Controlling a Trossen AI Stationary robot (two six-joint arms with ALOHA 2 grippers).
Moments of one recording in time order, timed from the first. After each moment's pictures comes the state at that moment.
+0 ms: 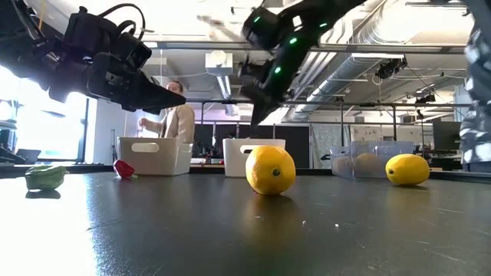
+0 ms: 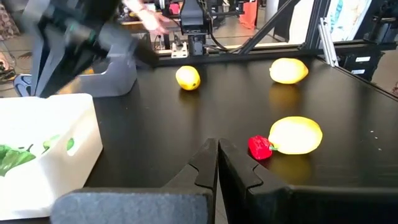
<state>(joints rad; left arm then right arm) 0.20 1.30 0.18 0.93 0.26 0.11 -0.24 1.89 1.43 -0.46 0.41 0.02</state>
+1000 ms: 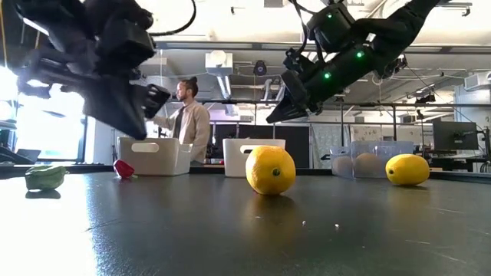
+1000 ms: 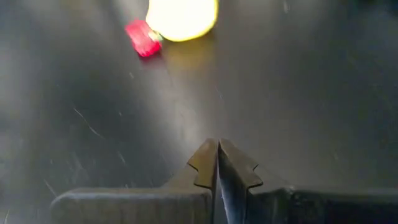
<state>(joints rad) -0.12 1.30 0.51 -0.02 0.15 0.25 -0.17 1.58 0.75 0.33 0.24 0.06</state>
